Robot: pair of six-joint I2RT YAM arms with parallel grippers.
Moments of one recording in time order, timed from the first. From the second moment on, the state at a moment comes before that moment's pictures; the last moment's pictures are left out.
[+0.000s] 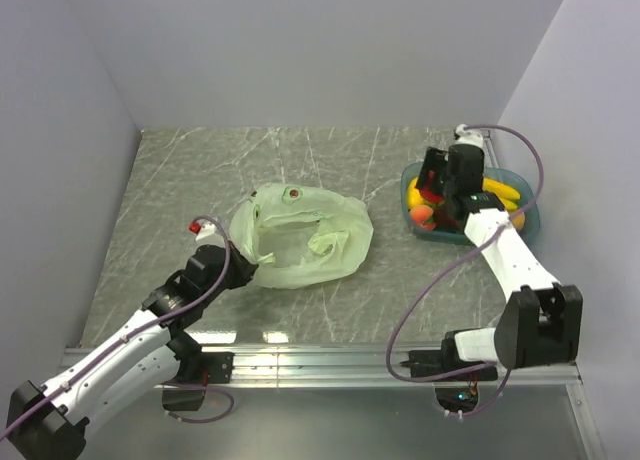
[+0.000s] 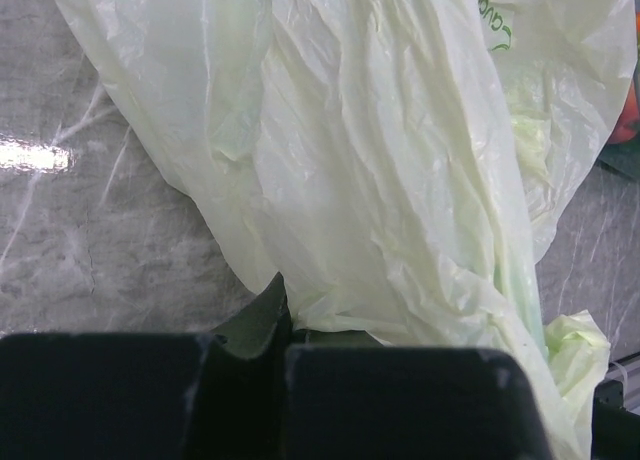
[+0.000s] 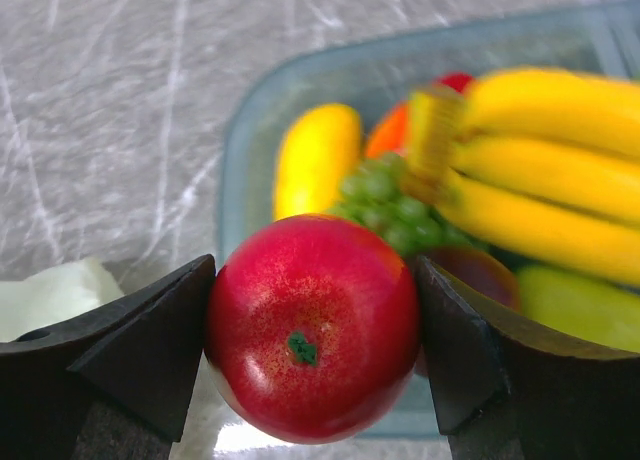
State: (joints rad) left arm -0.63 0.65 0.40 -0.28 -0.20 -0.83; right arm 0.07 1.28 0.98 -0.22 0.17 0.27
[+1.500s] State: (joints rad) left arm -0.37 0.66 0.52 -0.36 -0.51 -0.82; right arm 0.32 1.11 1.17 -0.31 0.47 0.18
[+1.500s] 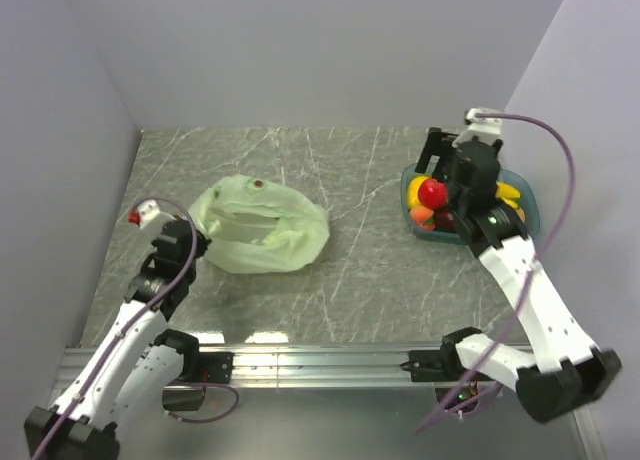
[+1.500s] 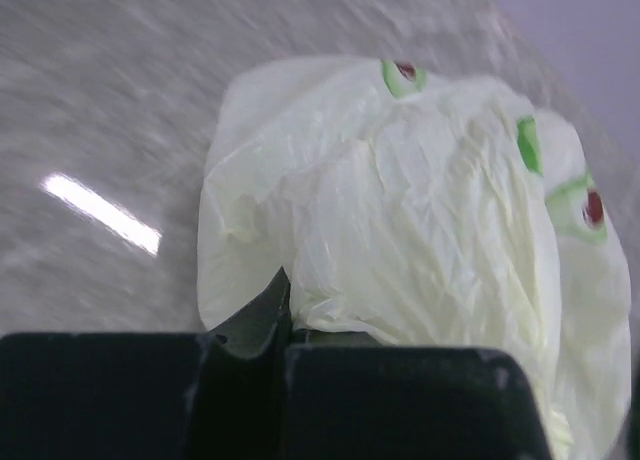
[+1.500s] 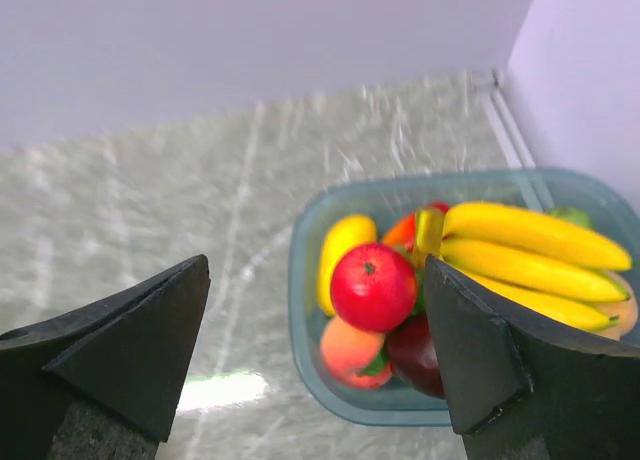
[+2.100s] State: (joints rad) left arm -0.15 0.81 0.86 -0.48 -0.46 -0.78; right arm 0.32 0.48 1.12 -0.46 0.41 0.17
